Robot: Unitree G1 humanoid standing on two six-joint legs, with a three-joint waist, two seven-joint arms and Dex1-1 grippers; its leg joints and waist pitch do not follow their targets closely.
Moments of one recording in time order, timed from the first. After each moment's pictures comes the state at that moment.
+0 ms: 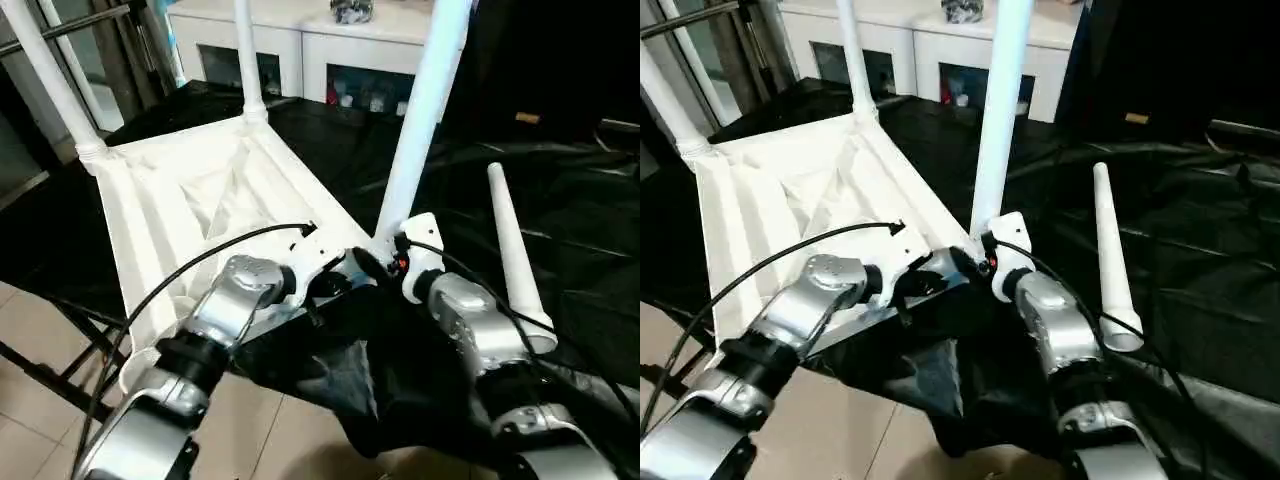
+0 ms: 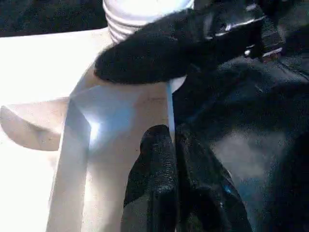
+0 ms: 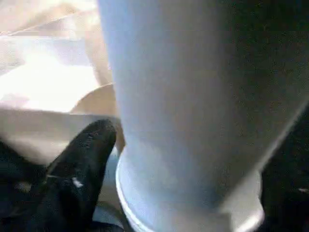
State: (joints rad) left arm -0.59 0.21 -0.33 0.48 0.07 0.31 -0.92; right arm -0.48 -0.17 0.08 0.57 0.10 0.14 0.62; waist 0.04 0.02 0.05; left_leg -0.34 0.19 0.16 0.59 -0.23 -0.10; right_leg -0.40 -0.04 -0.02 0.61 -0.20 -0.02
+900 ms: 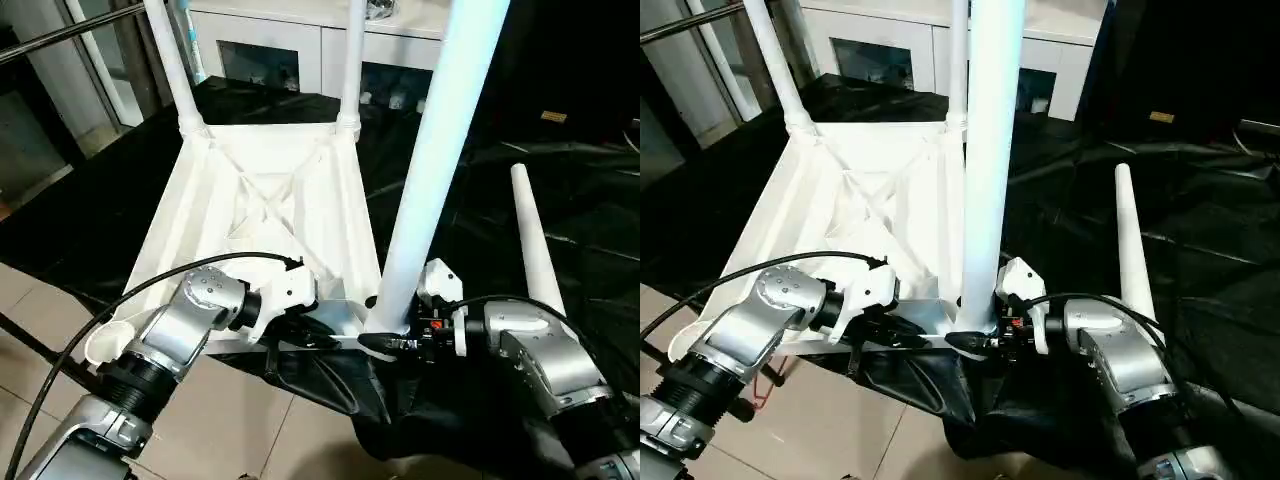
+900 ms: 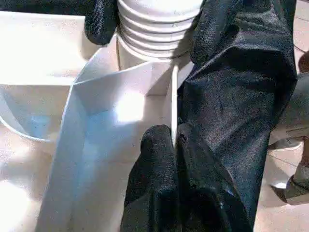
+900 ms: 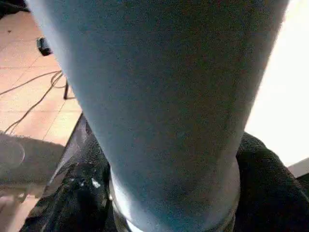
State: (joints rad) left arm -0.50 0.39 -0.39 0.33 -0.01 0.24 -1.26; right arm -0.32 -0.40 0.20 0.27 0.21 0.21 1.15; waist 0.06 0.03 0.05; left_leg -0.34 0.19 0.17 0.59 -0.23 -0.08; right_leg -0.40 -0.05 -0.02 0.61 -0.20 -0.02
